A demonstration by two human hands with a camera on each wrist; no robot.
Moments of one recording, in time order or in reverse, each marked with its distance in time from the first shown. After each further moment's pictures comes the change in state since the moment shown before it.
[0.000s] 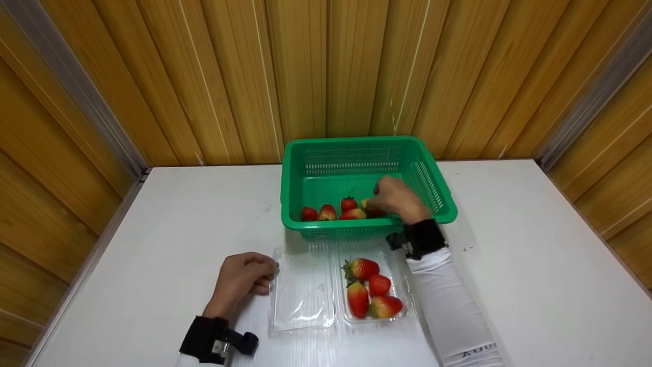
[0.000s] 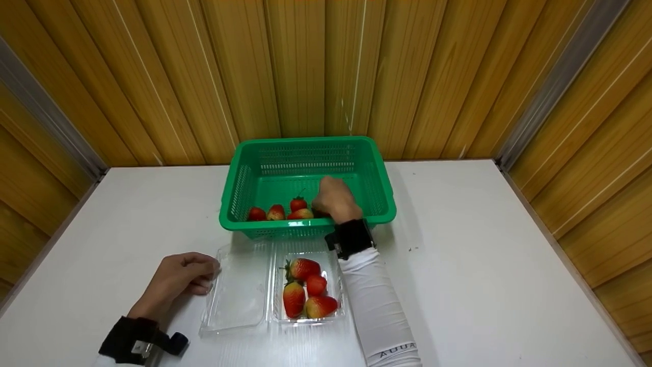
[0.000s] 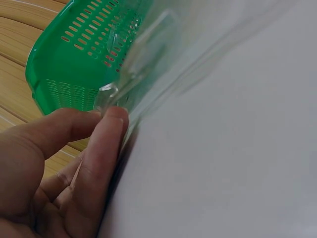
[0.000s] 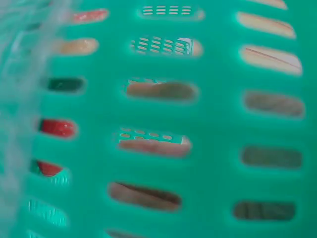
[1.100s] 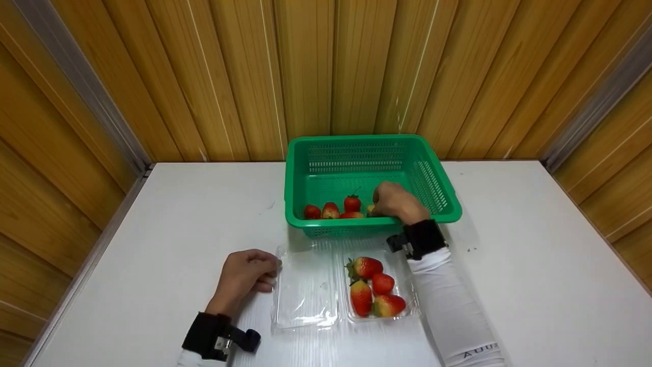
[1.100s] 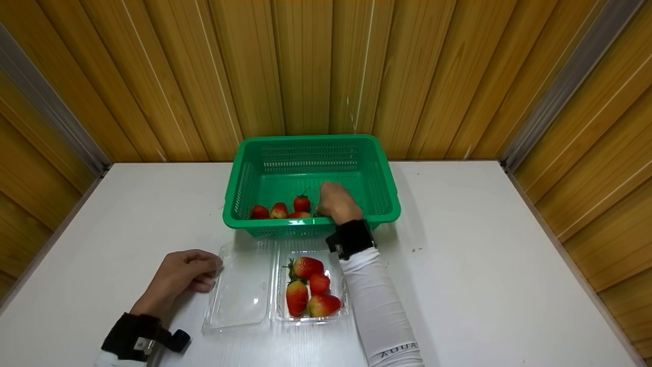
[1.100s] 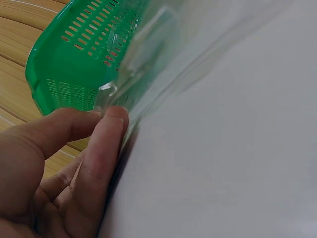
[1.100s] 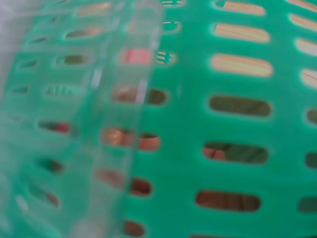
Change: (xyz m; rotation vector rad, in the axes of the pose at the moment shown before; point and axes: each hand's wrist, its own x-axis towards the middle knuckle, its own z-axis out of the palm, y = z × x) left_hand -0.002 0.002 0.005 -0.001 -0.007 0.005; right_hand 0.003 0.004 0.005 -0.042 -0.126 0.042
